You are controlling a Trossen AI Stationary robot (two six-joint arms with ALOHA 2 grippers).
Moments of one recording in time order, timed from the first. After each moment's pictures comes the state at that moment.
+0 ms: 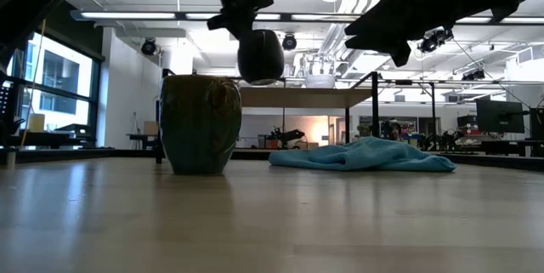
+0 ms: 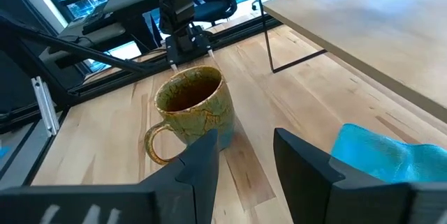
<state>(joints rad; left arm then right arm) 0.70 2.04 2.35 -1.38 -0.12 -0.15 0.03 1.05 0.47 0.31 0.17 0.34</state>
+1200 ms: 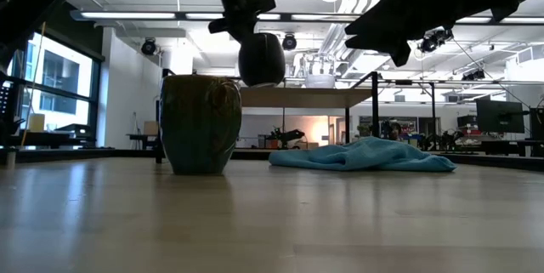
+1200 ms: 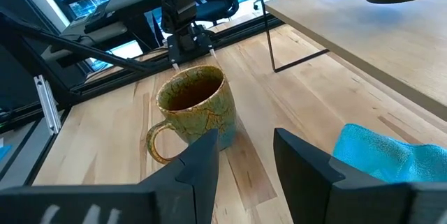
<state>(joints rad) 0.69 2.05 2.35 -1.39 -0.11 -0.17 0.03 1.05 0.47 0.31 0.17 0.34</state>
